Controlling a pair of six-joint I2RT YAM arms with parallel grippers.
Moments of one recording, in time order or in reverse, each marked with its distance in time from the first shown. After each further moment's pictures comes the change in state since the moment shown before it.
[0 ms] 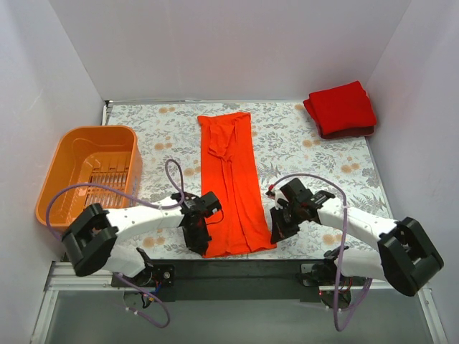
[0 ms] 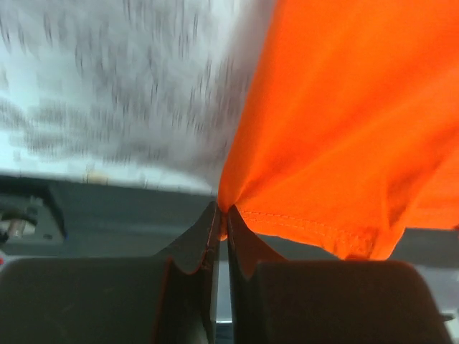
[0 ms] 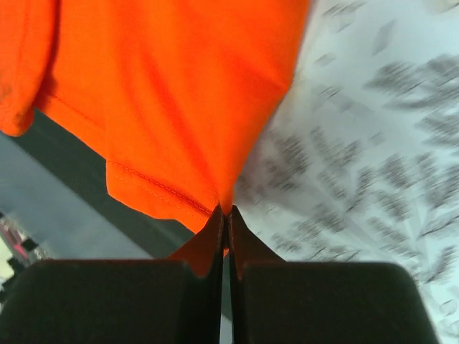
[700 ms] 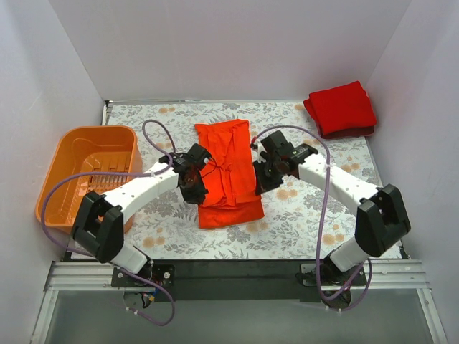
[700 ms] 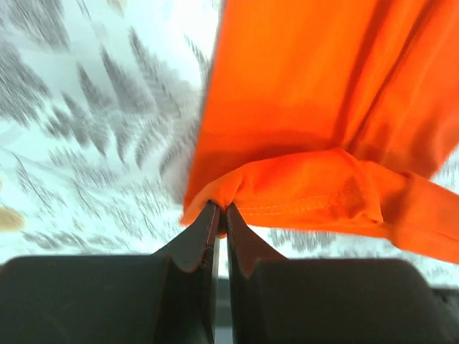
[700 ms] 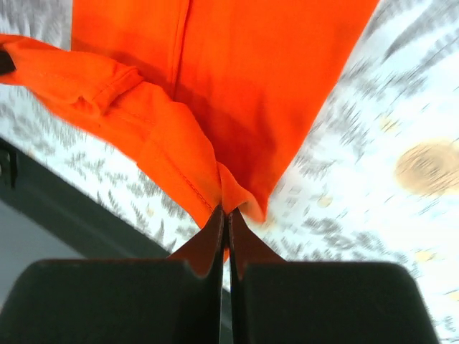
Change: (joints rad) left arm 0.277 0.043 0.299 -0.019 -0.158 0.242; right arm 0.021 0.259 0.588 -0.201 0.186 -0.051
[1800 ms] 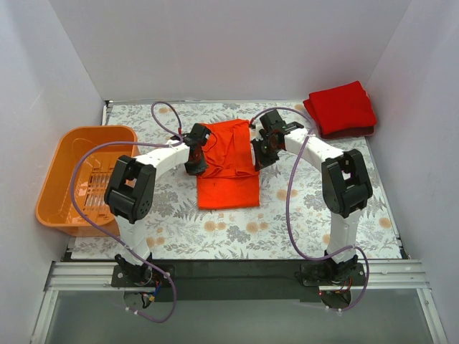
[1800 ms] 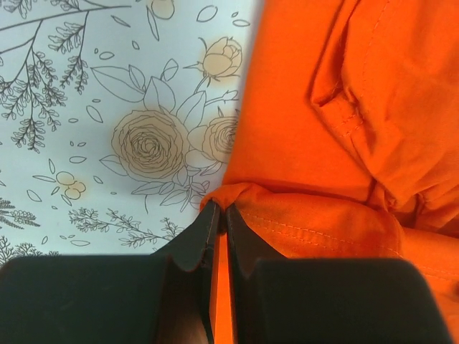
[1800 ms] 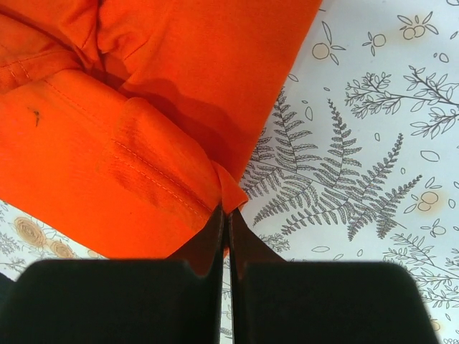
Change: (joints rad) left arm 0.194 0.432 0.261 0.283 -0.151 0.275; right arm -0.177 0.451 0.366 0.063 0.008 -0.174
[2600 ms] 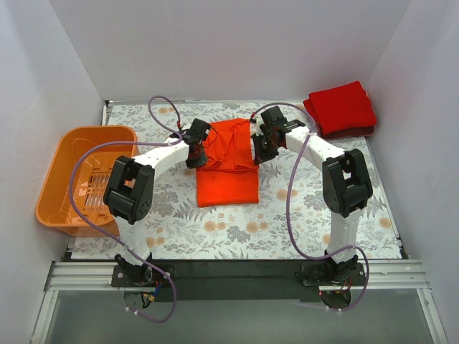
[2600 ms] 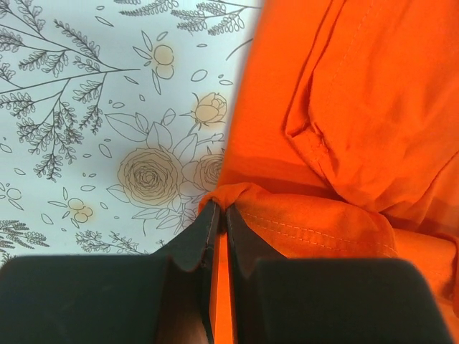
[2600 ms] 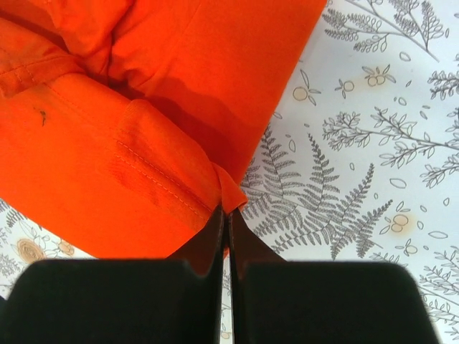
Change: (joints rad) left arm 0.000 -0.008 0.038 0.047 -0.062 0.002; right arm -0.012 0.003 0.023 0.045 0.012 0.000
